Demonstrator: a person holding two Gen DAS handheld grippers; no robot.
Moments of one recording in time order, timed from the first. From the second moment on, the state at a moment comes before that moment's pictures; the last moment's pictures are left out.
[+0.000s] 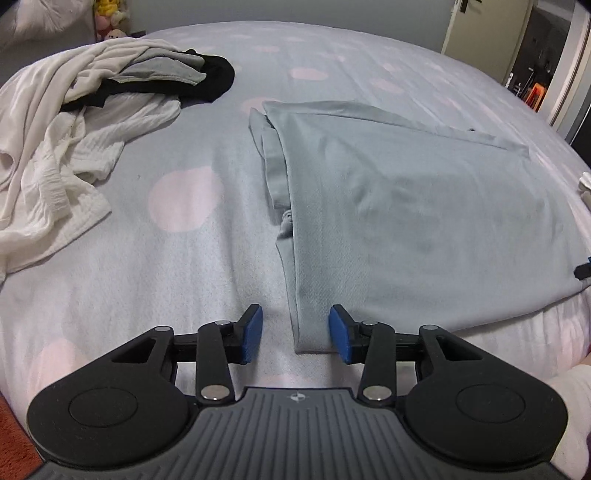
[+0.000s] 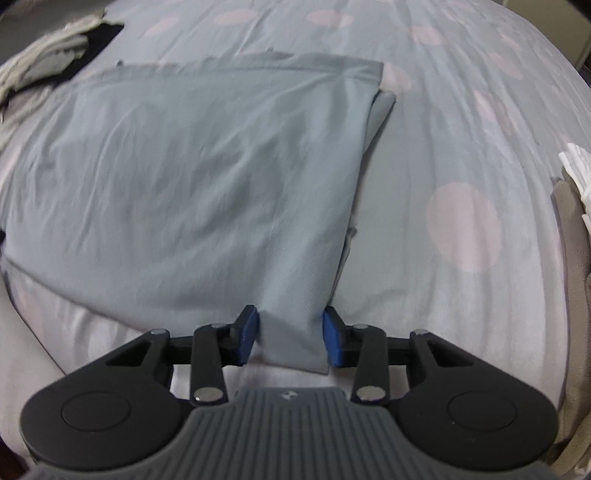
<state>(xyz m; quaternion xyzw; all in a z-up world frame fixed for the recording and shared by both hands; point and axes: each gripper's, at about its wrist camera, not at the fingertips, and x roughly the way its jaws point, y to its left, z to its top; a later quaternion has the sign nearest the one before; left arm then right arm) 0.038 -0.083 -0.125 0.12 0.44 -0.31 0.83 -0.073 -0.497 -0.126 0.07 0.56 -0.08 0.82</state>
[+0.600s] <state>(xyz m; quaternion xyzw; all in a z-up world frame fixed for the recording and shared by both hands) 0.034 -0.056 -0.103 0.09 0.44 -0.28 0.85 -0.112 -0.502 -0.097 0.05 0.49 -0.13 0.86</state>
